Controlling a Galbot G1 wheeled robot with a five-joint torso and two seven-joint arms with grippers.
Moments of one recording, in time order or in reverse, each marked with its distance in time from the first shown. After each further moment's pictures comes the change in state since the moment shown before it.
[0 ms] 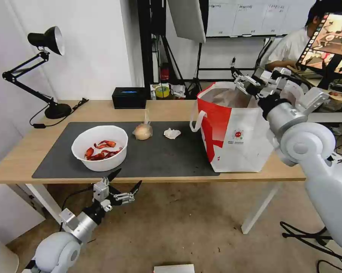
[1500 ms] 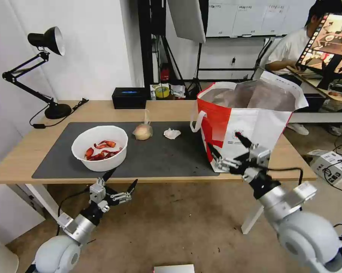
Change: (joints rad) left arm 0.041 -0.046 -0.038 0.023 0.070 -0.086 -0.044; right arm -0.816 0.079 0.134 0.233 -0.642 0.254 -0.282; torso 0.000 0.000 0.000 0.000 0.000
